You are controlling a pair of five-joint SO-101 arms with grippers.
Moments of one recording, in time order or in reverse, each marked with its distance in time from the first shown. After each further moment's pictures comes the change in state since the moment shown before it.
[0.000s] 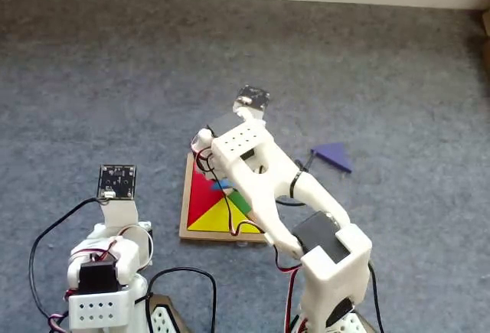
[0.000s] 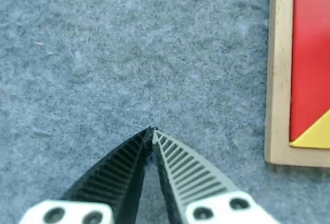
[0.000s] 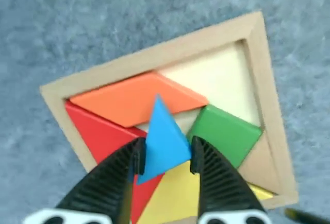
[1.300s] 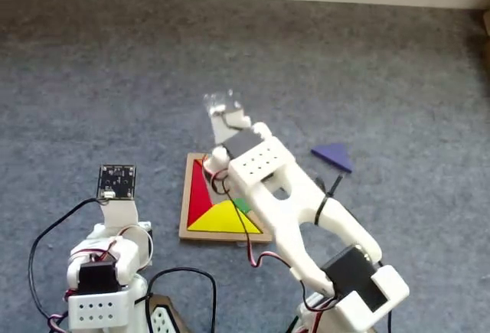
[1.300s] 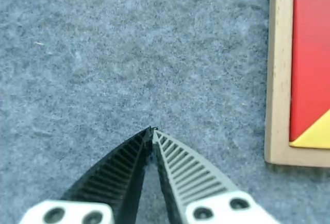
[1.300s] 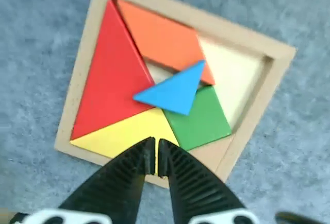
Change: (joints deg) left arm 0.0 0.0 0.0 0.0 0.0; right arm -1.5 -17.6 17.1 -2.1 41.7
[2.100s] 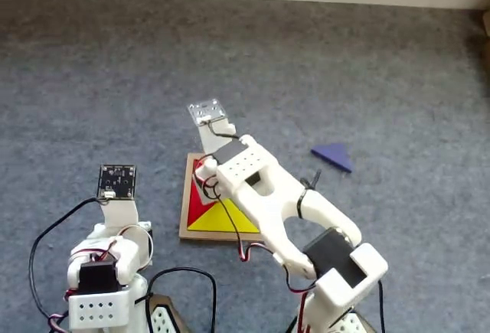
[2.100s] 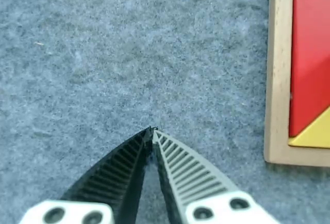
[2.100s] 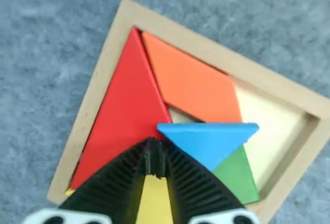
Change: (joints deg) left arm 0.0 0.0 0.0 0.0 0.0; right arm -0.8 9.8 0.8 -15.1 1.7
